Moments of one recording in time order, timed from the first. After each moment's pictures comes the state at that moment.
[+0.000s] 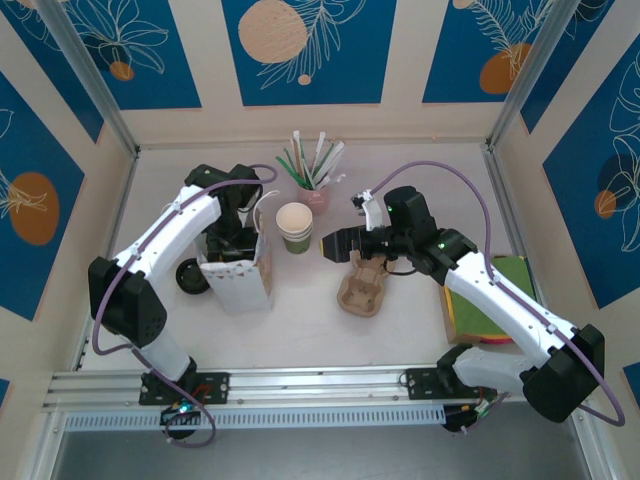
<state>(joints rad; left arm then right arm) -0.46 1.65 1.56 -1.54 0.05 -0.48 0.60 1.15 1.01 -0.49 -0.47 0.45</state>
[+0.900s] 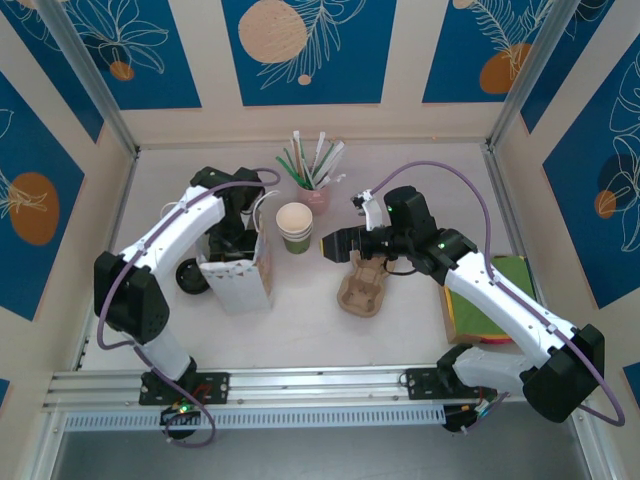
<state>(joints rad) -0.46 1.67 1.53 -1.50 0.05 -0.47 0.60 1.15 1.01 -0.49 -0.47 0.45</state>
